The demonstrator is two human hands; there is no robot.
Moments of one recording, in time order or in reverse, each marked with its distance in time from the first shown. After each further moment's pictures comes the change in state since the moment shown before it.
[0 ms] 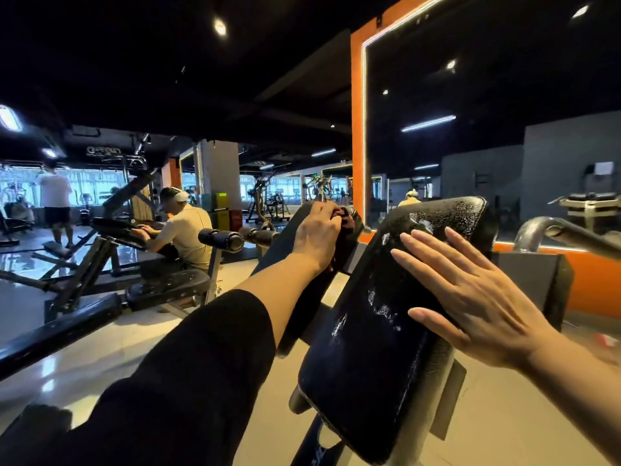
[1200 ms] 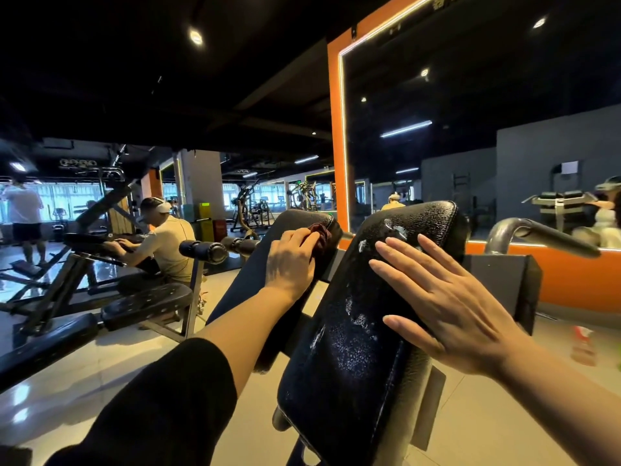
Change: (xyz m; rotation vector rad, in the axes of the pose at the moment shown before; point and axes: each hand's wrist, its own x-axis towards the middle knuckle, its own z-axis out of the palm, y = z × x) left_hand -0.033 0.000 0.016 -0.158 0.117 -0.044; right_hand -0.002 -0.002 0.003 -0.011 0.001 0.030
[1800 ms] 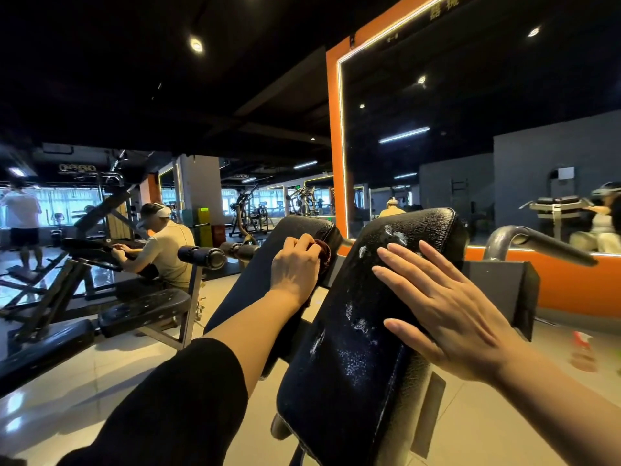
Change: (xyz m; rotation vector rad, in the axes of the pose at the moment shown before) left_hand 0.007 0.009 0.002 0.082 -0.074 -0.026; right_hand 0.000 0.001 0.001 0.008 -0.008 0.033
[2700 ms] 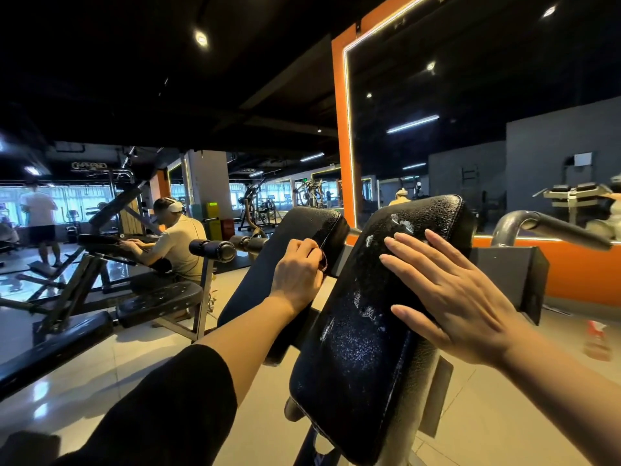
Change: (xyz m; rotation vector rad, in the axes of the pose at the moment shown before) left_hand -0.033 -0.010 -0.012 -0.121 0.010 0.118; right_hand -0.001 -0.004 0.002 -0.015 0.059 -0.021
